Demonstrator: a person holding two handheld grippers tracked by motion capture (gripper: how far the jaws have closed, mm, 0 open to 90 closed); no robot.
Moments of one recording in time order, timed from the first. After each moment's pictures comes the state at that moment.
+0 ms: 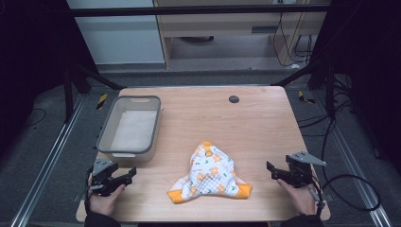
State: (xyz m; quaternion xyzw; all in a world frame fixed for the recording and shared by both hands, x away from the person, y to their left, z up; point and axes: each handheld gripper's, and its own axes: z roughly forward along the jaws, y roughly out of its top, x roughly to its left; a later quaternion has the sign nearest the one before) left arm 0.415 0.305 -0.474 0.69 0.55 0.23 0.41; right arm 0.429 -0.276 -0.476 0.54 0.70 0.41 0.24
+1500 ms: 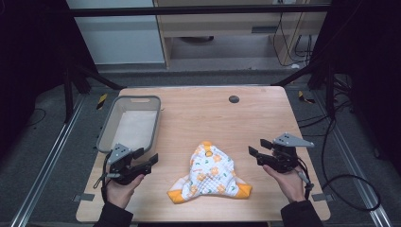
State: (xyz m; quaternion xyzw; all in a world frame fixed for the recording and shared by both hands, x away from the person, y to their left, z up) left arm 0.427 0.235 -0.413 0.71 0.46 0.21 0.48; right arm 0.446 -0.220 -0.407 0.44 0.73 0.48 0.21
